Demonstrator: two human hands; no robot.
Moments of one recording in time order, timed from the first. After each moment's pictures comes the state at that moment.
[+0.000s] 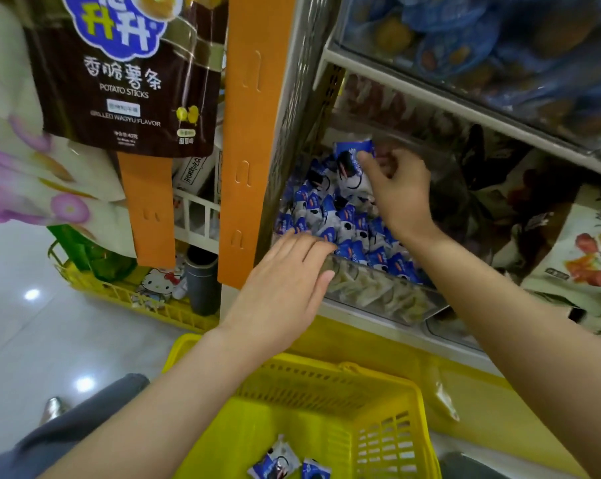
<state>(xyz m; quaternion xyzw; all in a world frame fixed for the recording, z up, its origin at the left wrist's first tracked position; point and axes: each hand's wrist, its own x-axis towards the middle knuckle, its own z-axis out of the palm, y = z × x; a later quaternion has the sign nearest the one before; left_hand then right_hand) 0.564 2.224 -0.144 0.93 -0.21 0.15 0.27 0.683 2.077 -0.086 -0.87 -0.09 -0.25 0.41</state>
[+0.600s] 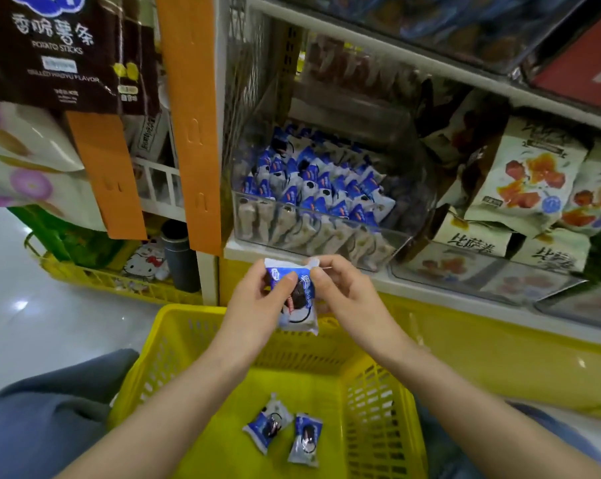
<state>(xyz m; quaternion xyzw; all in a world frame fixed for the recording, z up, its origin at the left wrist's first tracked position) 0.497 2.187 -0.168 0.66 0.06 -0.05 0.75 0.509 2.057 -0.160 -0.77 -0.05 0.08 0.63</state>
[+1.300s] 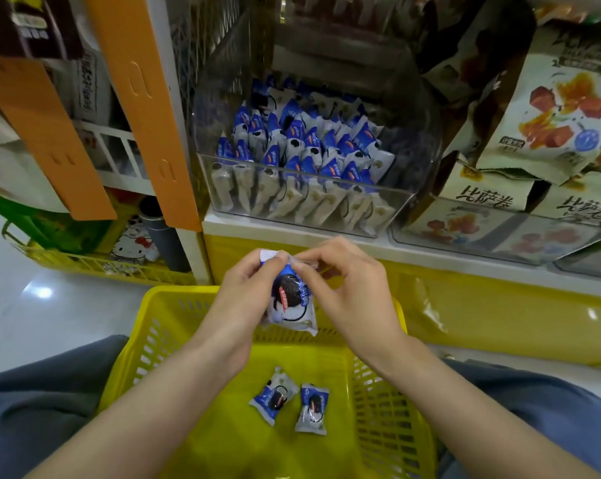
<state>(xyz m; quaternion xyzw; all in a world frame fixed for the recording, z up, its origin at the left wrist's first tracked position) 0.503 2.173 -0.189 0.62 0.14 -0.15 0.76 0.501 2.046 -0.186 -0.89 -0.14 -0.15 0.41</state>
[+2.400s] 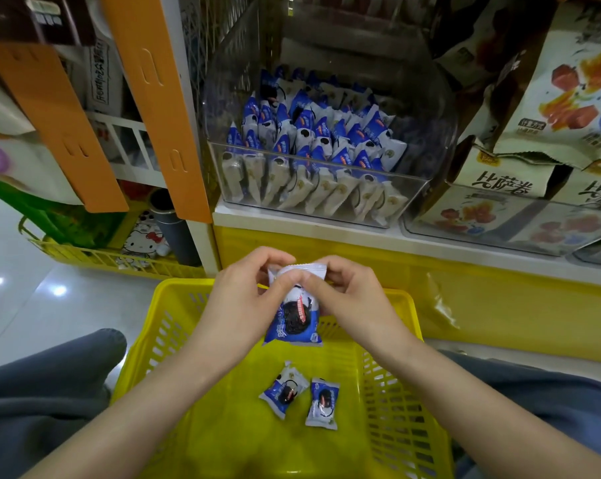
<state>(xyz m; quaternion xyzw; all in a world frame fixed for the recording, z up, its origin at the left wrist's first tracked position) 0.495 2.198 -0.205 0.85 -0.08 0.04 0.53 0.492 2.051 -0.204 -0.79 -0.02 0.07 0.61</state>
